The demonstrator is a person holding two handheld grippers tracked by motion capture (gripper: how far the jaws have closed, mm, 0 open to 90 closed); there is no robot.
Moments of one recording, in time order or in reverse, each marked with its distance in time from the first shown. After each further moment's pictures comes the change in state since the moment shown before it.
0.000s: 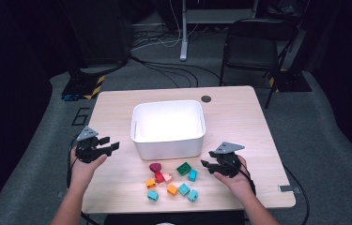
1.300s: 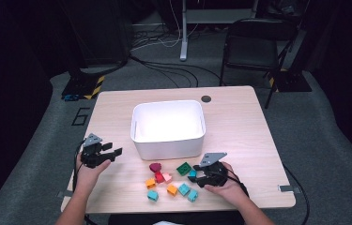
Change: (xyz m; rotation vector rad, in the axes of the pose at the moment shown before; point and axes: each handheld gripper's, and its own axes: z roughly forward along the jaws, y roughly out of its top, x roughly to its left) left arm 0.009 -0.026 0.023 0.022 0.003 -0.020; right arm 0.035 -0.007 0.024 0.089 0.242 -0.164
